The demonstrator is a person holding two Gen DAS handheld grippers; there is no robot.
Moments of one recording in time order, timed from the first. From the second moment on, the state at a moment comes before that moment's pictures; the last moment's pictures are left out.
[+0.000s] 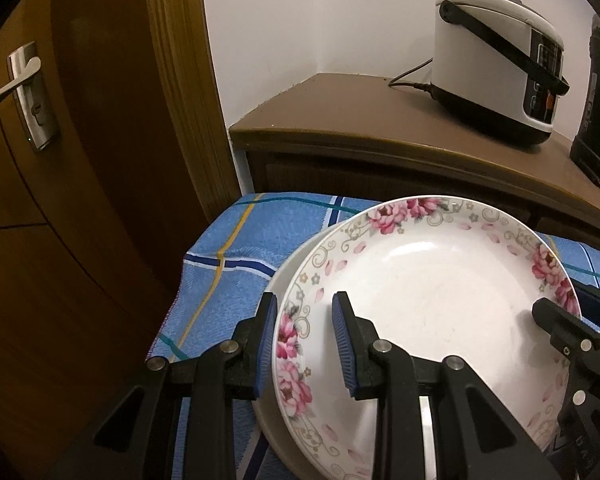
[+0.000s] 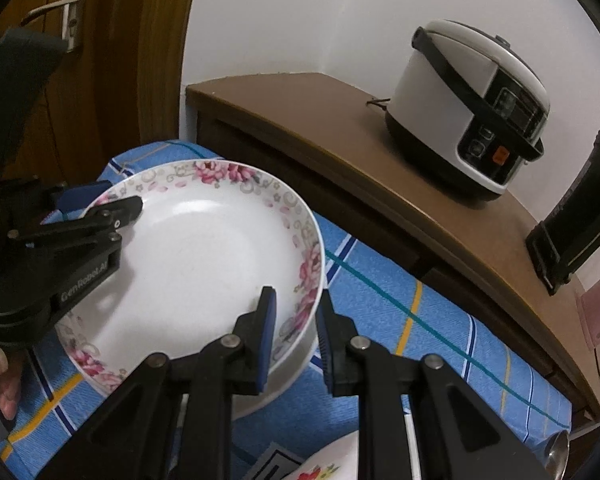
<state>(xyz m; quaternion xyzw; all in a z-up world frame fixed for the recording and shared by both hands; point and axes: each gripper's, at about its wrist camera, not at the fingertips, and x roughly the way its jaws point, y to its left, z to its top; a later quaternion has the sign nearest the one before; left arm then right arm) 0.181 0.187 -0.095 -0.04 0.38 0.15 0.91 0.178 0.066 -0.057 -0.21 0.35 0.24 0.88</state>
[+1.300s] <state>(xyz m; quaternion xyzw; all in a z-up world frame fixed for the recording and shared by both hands) 0.179 0.180 -0.093 -0.01 0.37 0.16 0.91 0.182 0.070 -0.065 -0.23 0.36 0.23 0.88</state>
